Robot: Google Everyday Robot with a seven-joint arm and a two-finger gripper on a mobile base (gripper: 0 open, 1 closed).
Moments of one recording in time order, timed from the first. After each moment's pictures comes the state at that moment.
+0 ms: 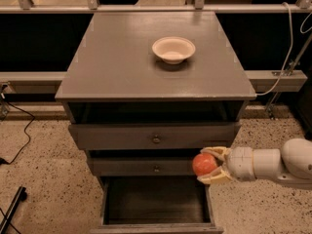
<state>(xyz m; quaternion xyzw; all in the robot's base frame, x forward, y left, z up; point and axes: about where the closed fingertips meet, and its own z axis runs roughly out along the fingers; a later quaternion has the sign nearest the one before) 0.481 -0.165 0.630 -0.56 0.67 0.23 0.43</state>
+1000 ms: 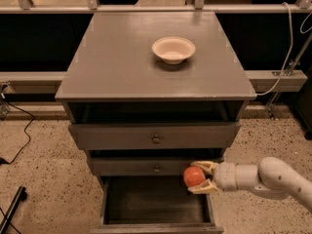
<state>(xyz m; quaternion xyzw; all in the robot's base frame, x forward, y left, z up) 0.500 -0.151 0.514 -0.55 0.64 0.28 0.45</state>
